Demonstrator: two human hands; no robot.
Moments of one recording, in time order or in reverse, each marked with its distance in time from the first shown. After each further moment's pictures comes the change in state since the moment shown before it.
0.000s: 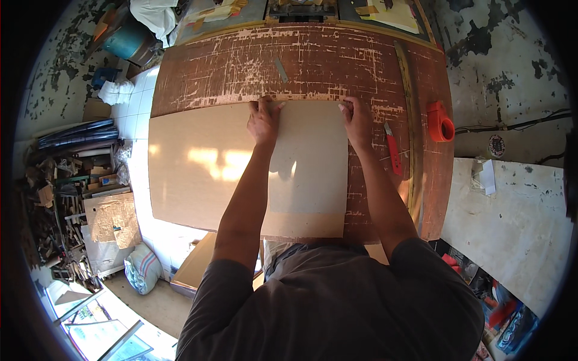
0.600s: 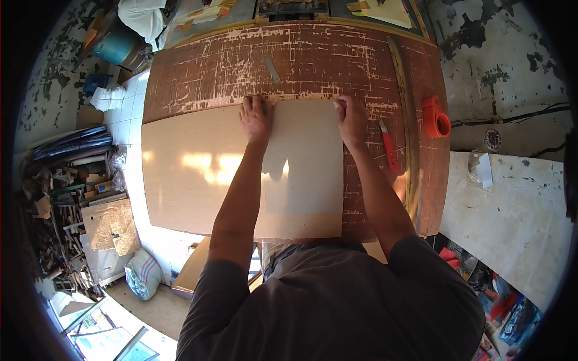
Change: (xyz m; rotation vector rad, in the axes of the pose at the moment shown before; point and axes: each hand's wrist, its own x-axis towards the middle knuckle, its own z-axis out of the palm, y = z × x) left_hand 0.015 -0.008 0.012 0.019 0.040 0.162; right_hand 0.001 -0.005 0.000 -0.089 -0.050 0.050
